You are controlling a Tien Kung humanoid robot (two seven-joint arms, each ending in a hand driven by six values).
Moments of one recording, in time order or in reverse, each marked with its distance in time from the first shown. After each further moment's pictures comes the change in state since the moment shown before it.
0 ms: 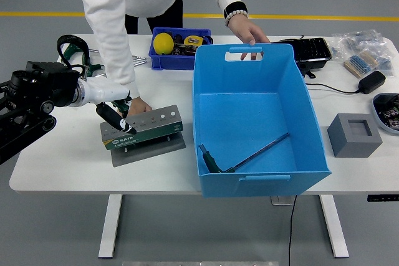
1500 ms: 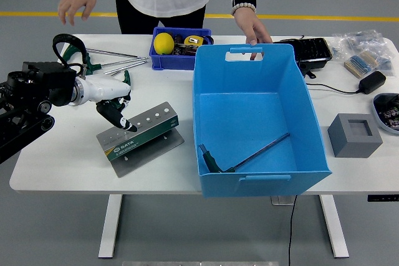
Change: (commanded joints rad) left arm 0.010 0.006 -0.002 0.017 -0.002 0.104 -0.098; right arm -0.002 0.001 -0.004 -0.001 0.007 -0.002 0.001
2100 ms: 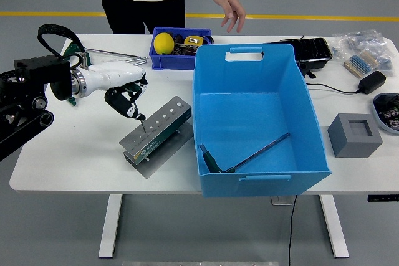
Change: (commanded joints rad) left arm 0.020 0.008 -0.078 -0.056 -0.126 0.120 -0.091; right arm -0.001 0.000 0.003 0.000 -0.002 0.001 0.001
